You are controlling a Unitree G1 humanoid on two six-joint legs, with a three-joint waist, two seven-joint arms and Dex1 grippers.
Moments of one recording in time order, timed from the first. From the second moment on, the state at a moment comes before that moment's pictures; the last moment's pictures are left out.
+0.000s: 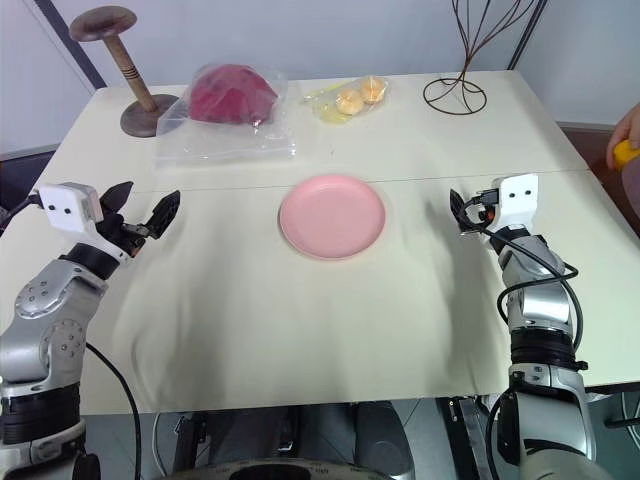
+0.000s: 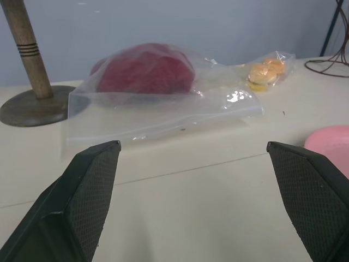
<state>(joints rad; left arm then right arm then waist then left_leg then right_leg) -0.15 0.46 0.37 -0.29 -0.47 0.41 -0.37 -0.45 -0.53 -0.26 0.41 0.21 0.07 0.37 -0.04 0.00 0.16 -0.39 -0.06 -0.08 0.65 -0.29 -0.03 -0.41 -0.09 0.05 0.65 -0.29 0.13</state>
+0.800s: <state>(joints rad) -0.17 0.46 0.37 -0.28 -0.47 0.41 -0.37 -0.45 -0.53 -0.26 0.44 0.21 0.03 0.37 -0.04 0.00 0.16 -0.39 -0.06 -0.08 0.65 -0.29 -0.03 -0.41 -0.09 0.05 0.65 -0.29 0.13</state>
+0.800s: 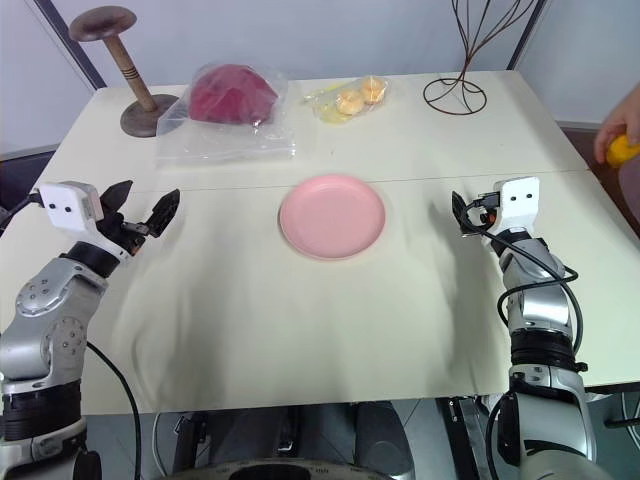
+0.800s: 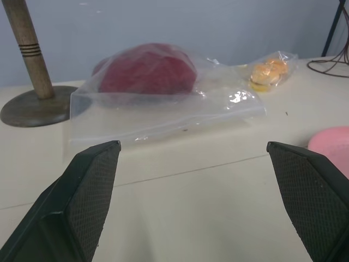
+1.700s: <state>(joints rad) -0.26 0.56 0.39 -0.25 -0.48 0.41 -0.42 -0.45 -0.54 -0.26 0.50 0.21 -0.01 0.41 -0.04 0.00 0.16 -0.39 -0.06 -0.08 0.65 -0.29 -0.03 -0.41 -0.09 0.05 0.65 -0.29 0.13</state>
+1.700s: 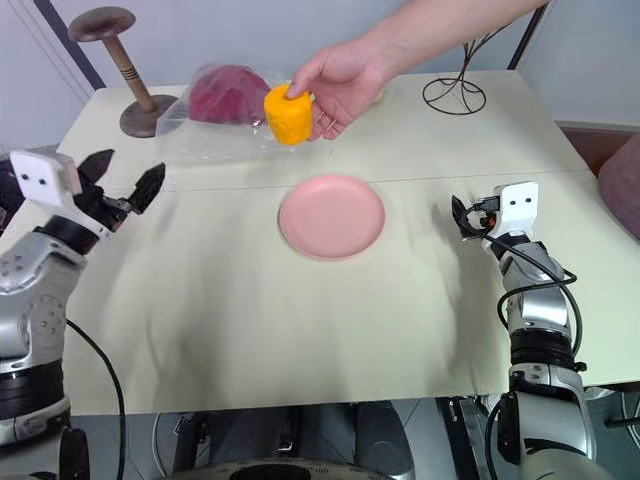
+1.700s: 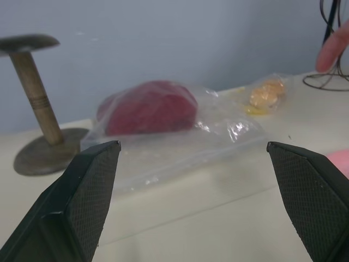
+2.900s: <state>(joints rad) -0.64 0.45 0.09 -0.14 -0.57 0.50 -0.64 -0.39 -0.83 -0.38 -0.40 0.98 0.80 0.74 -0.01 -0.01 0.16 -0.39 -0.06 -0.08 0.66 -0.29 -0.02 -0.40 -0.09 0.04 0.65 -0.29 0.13</state>
